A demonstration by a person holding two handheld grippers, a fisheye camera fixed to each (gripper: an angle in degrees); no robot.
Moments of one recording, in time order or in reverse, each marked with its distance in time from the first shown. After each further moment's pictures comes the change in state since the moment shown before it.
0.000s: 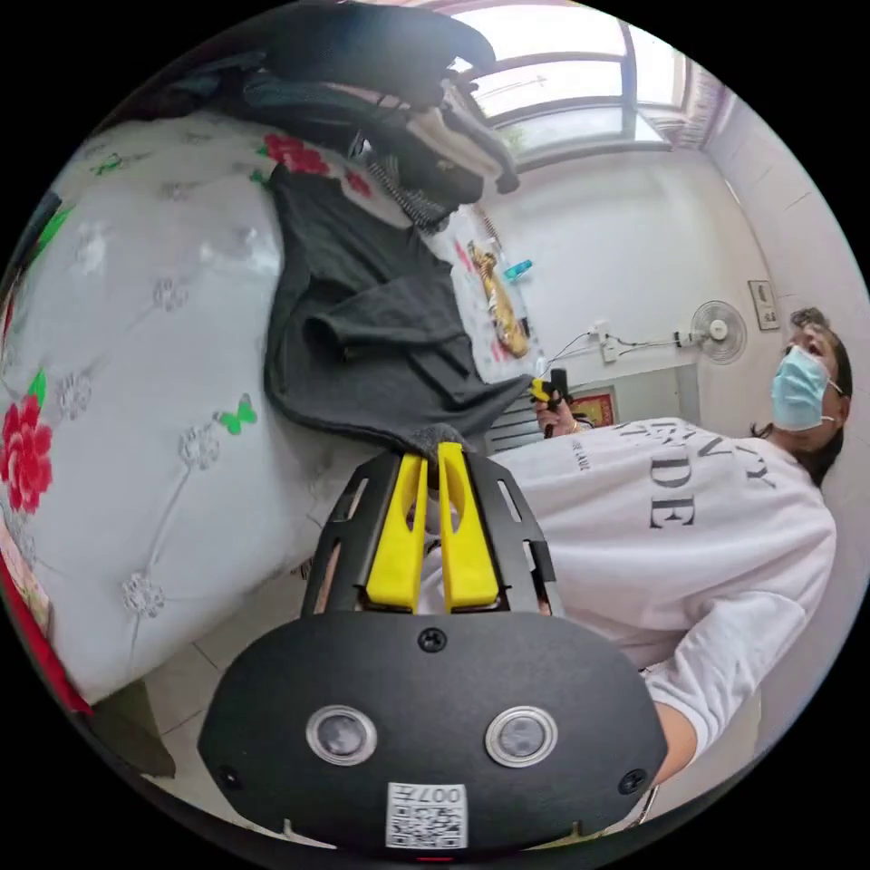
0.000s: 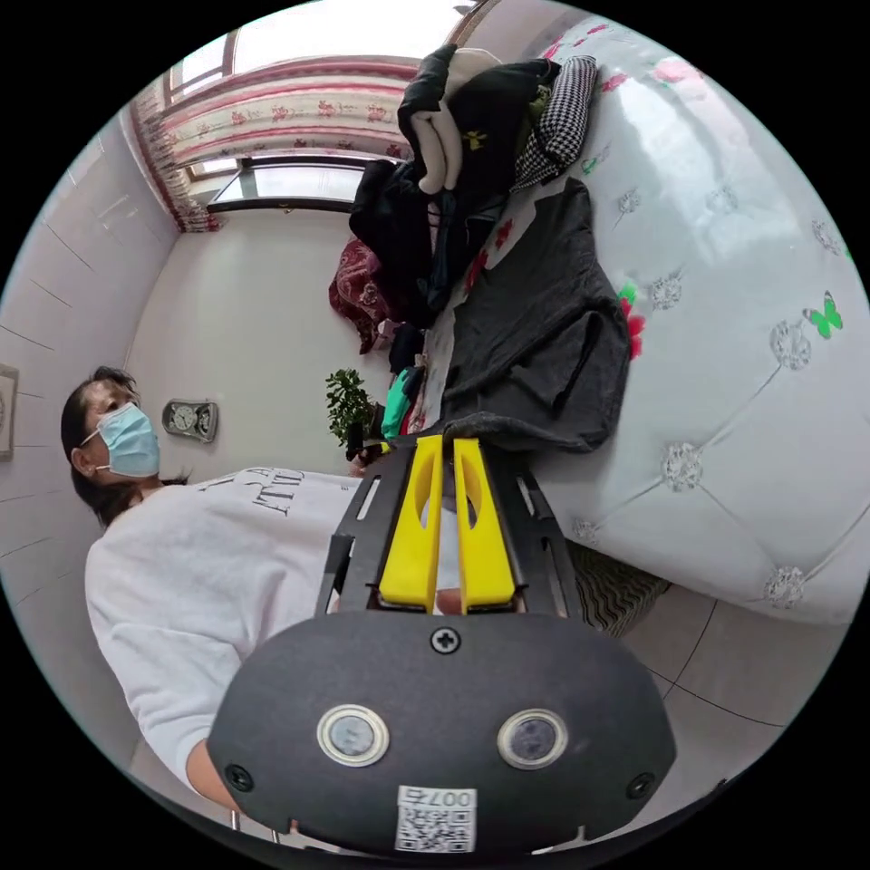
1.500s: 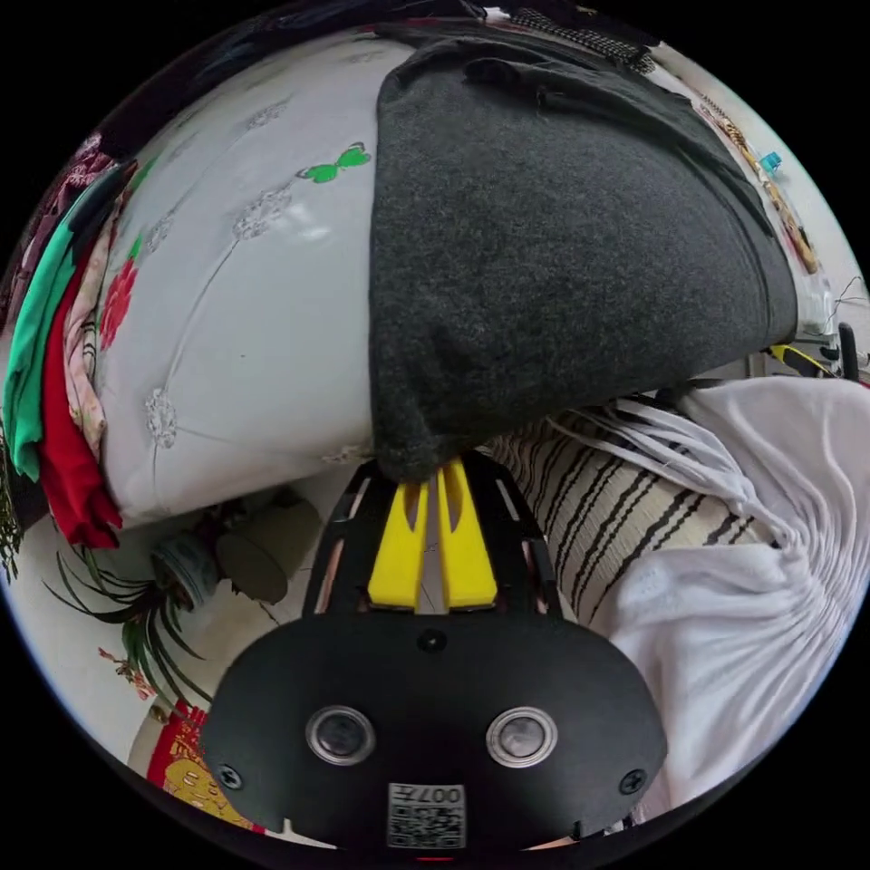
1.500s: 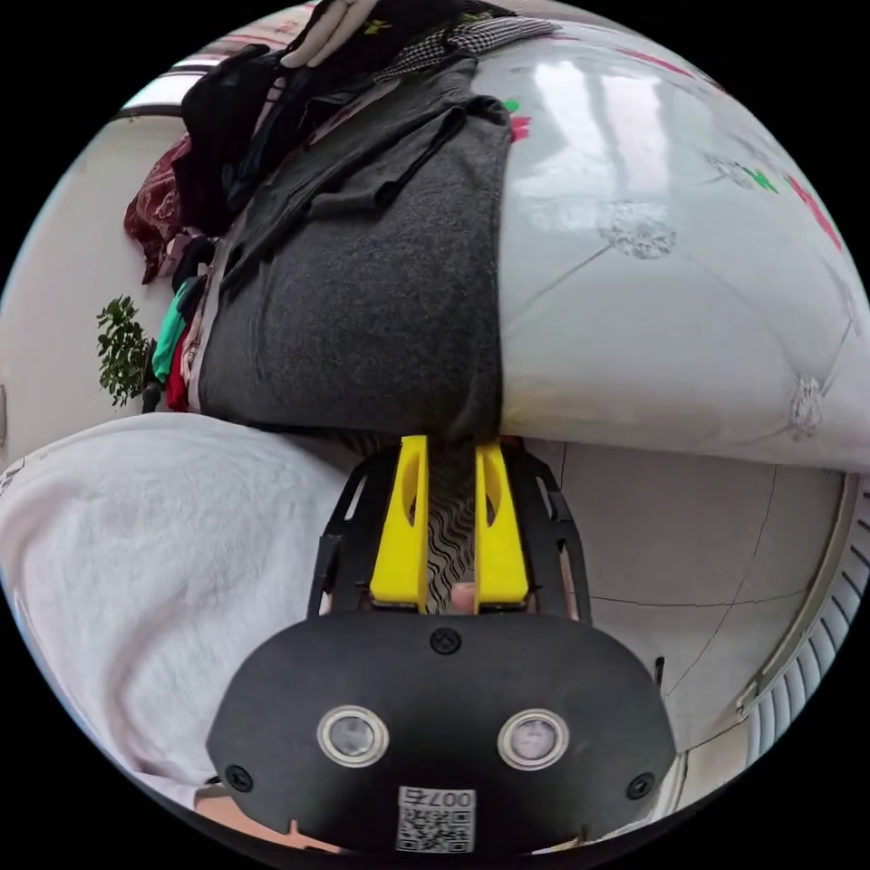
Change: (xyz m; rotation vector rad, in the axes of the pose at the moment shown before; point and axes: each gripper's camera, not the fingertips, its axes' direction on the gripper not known) left arm -0.009 0.075 0.235 -0.307 -0.924 -0.191; right arm -0.017 0.016 0.146 -0.170 0.714 0.107
